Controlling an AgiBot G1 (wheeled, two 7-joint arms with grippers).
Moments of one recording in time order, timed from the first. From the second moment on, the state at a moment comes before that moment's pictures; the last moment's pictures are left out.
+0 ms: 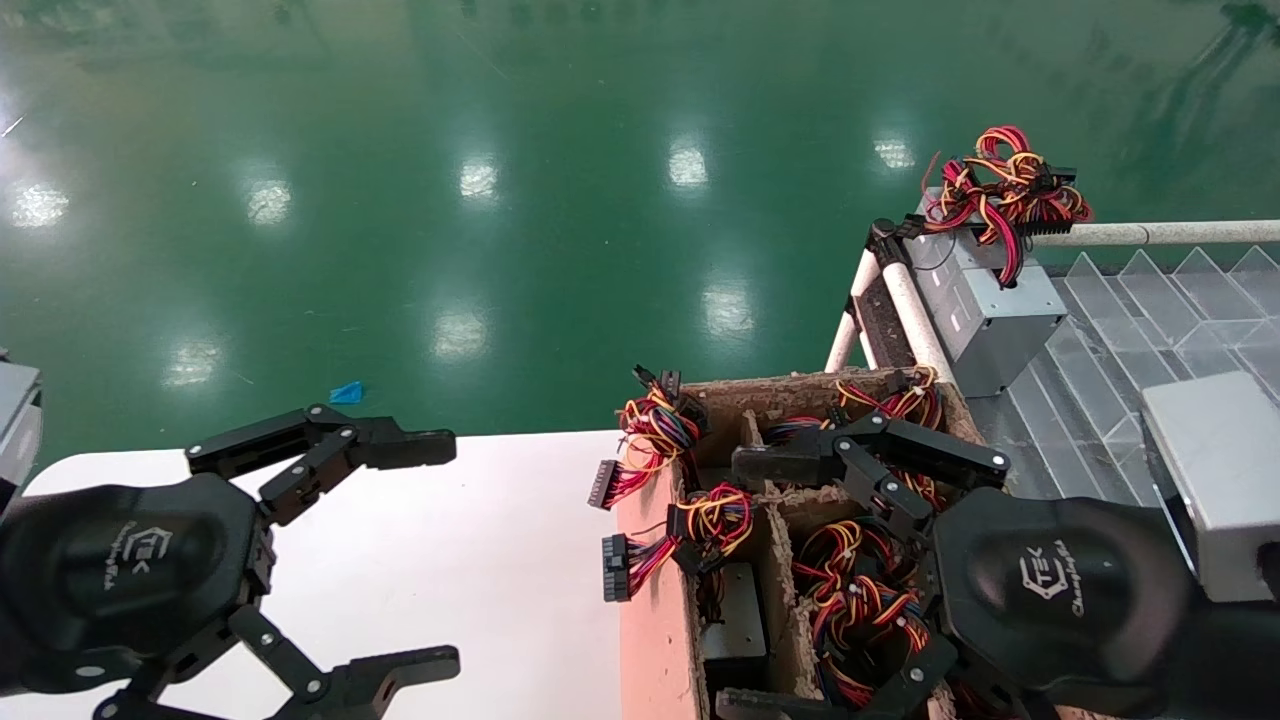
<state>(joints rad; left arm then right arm) -1.11 0.56 0.41 -1.26 0.64 1.44 -0.12 1.07 -0.61 -0.28 1.31 -0.73 -1.50 0.19</state>
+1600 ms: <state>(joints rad) -1.11 0.56 0.41 -1.26 0.64 1.44 -0.12 1.07 -0.74 -0.37 1.00 -0.89 -1.38 0.18</state>
